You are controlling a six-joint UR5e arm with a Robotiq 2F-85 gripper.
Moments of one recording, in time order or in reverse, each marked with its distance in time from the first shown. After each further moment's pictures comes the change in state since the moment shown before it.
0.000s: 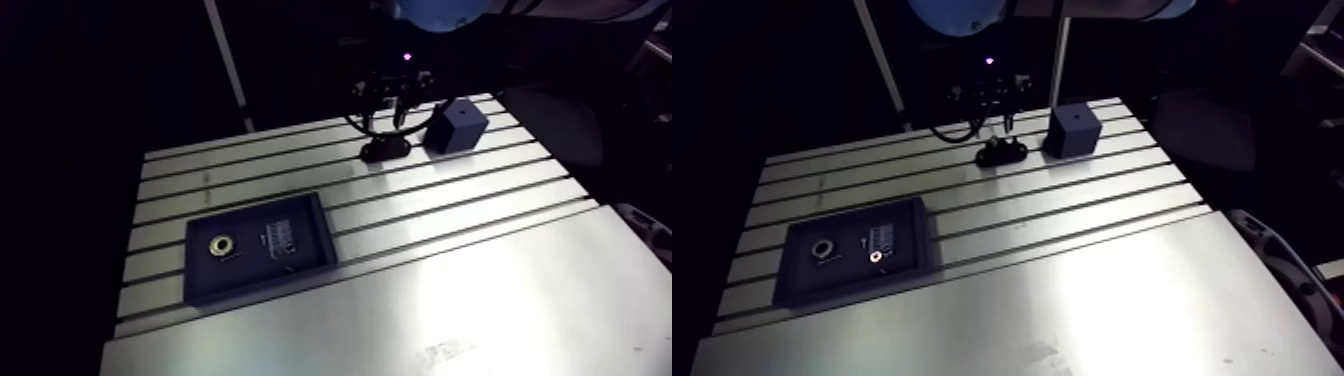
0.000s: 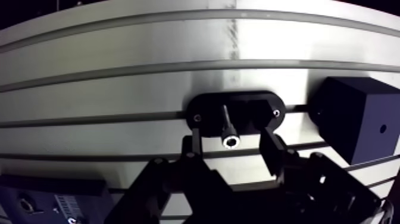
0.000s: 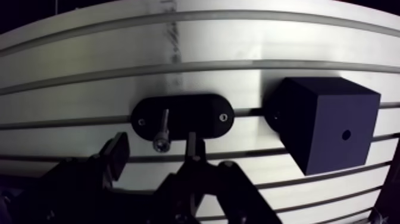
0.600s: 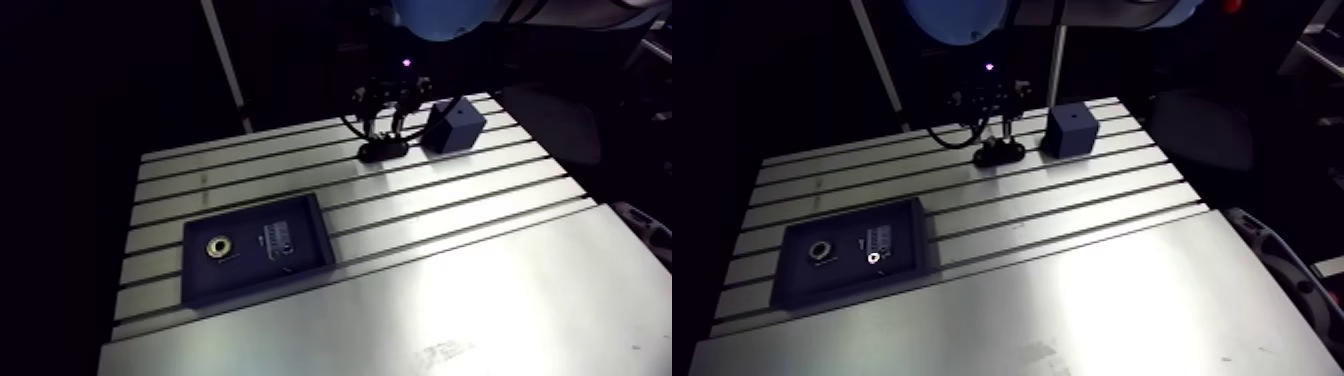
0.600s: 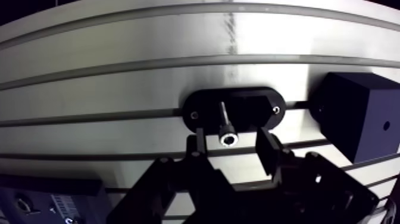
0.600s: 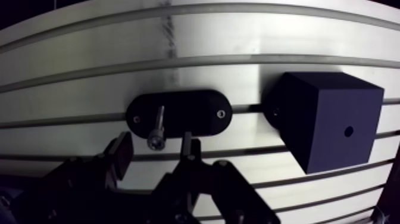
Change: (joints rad) arm -0.007 0.001 0.015 -0.009 0.000 0.000
